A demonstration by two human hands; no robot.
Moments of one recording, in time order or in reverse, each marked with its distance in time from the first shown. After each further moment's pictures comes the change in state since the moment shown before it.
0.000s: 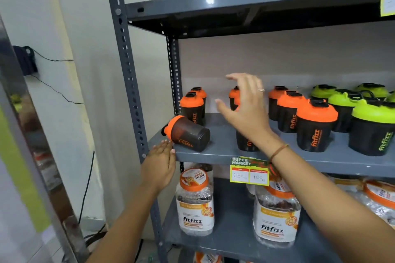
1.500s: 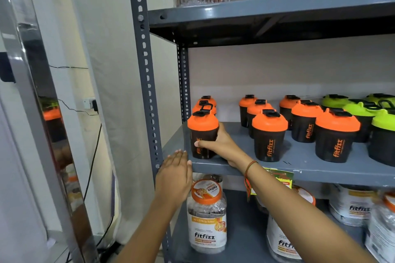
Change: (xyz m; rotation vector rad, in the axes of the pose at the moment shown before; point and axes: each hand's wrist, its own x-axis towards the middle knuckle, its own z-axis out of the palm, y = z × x) left_hand 0.003 -0.013 0.010 0.056 0.035 0.087; right_hand -0.043 0.009 0.138 0.661 -0.575 0.659
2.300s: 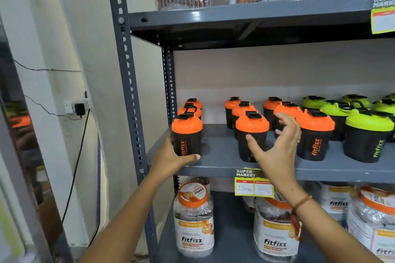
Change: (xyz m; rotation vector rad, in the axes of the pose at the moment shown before) left_hand 0.058 0.016 -0.013 -0.821 -0.216 -0.236; right_hand -0.113 -0.012 -0.100 -0.505 0.886 -0.549
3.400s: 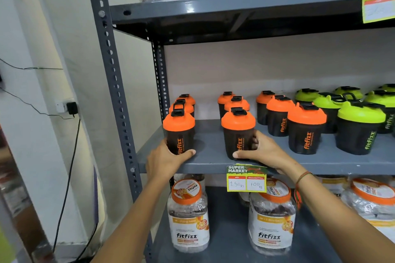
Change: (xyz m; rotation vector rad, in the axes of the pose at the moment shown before) left_hand -0.005 0.002 0.028 0.326 0.290 -0.032; right_hand 0.021 0.057 -0.001 0.183 -0.871 0.535
